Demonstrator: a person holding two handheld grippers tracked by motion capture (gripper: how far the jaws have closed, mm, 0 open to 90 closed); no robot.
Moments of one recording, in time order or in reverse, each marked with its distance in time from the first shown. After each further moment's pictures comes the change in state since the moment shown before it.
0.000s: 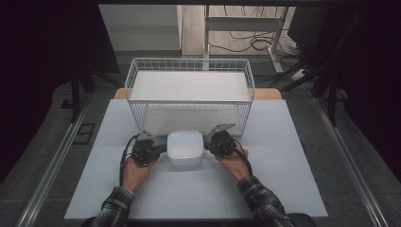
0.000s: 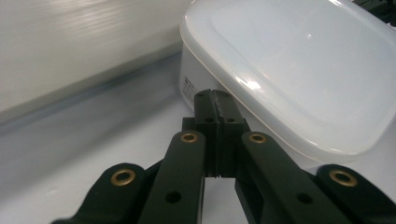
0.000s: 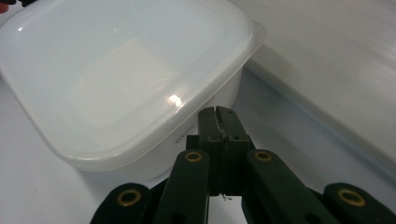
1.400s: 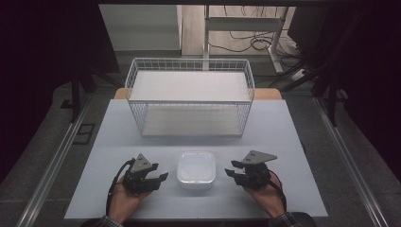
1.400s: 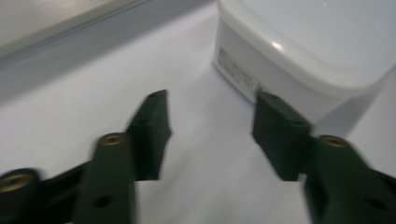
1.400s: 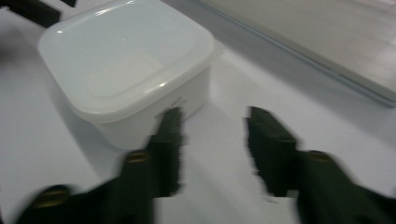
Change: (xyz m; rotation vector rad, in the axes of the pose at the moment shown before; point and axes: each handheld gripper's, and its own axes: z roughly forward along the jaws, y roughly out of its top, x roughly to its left) left arm -0.056 -0.050 -0.057 0.016 0.021 0.112; right arm 0.029 -0.080 -0.106 -0.125 -0.040 -0.022
